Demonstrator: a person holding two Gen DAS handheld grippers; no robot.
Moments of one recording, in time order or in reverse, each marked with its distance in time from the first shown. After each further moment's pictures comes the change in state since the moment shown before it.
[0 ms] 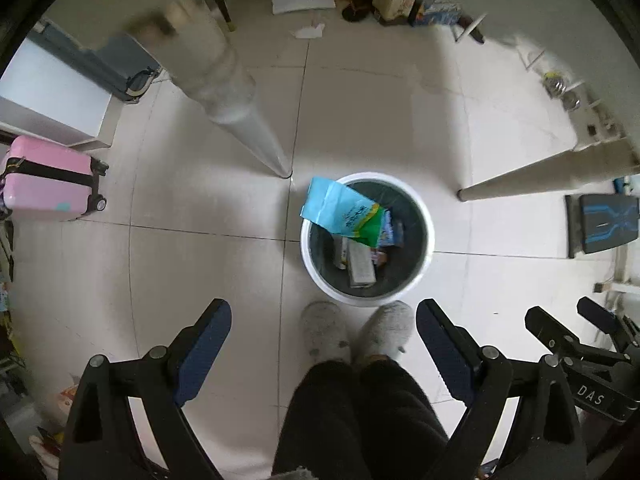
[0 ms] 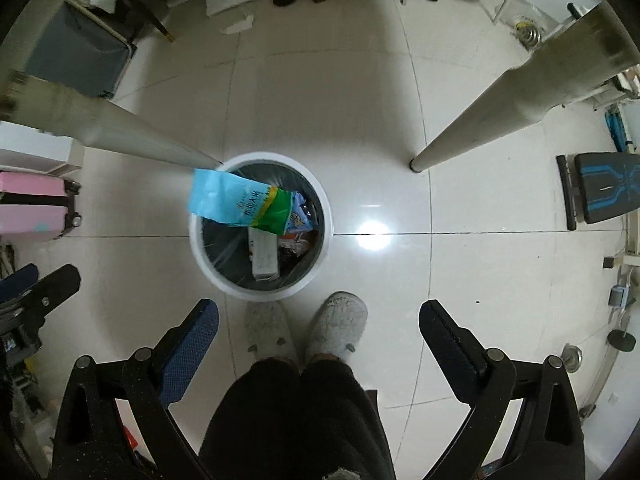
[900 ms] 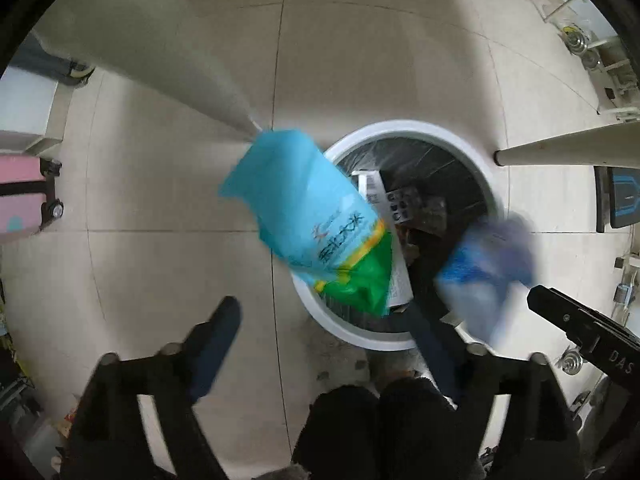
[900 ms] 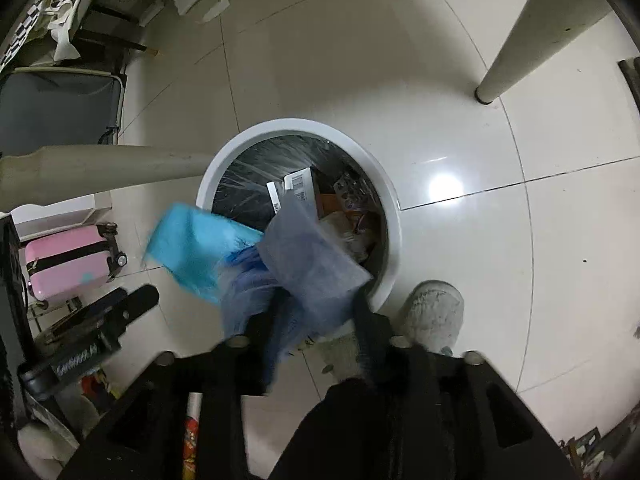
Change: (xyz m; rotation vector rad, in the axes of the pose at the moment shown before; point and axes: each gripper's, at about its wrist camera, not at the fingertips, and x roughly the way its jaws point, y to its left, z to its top) left arm 0.202 -0.004 0.038 0.061 0.175 0.007; right arm 0.209 -0.023 0.023 0.215 0.126 0.307
